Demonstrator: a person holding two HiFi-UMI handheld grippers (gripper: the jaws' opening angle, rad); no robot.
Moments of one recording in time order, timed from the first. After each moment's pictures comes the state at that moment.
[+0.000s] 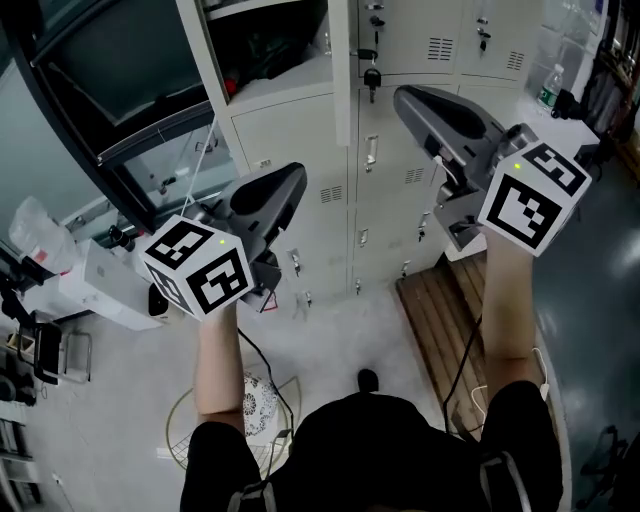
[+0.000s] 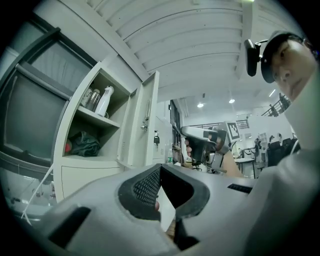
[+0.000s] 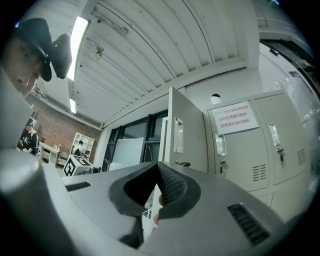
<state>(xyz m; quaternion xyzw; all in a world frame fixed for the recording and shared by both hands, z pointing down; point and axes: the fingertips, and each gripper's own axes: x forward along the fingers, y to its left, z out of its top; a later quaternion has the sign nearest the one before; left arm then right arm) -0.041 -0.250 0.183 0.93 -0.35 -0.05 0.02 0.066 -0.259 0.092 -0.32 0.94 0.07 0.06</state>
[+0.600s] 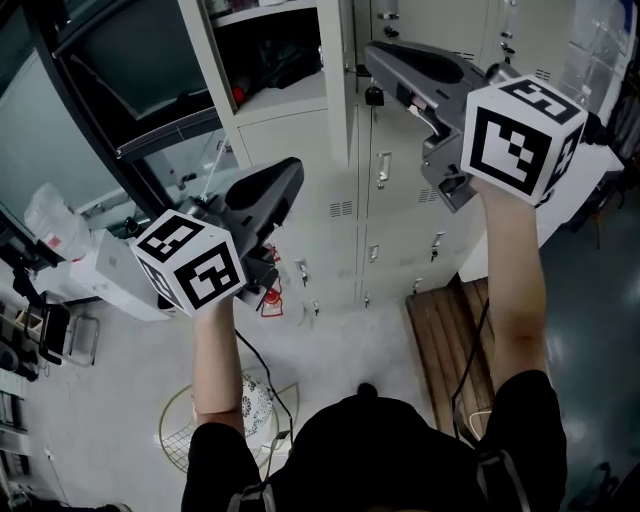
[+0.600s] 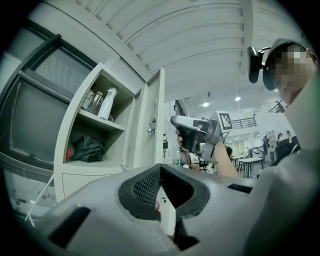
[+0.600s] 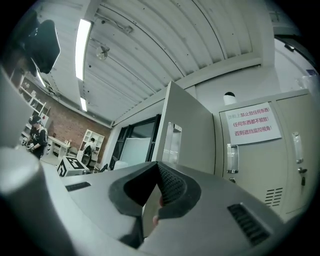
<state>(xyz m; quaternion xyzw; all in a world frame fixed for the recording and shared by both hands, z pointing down) -0.030 -0.284 0.170 0.92 -0.39 -0.06 0.01 0.044 -0.312 0.047 -0.25 0.96 0.12 0.05</state>
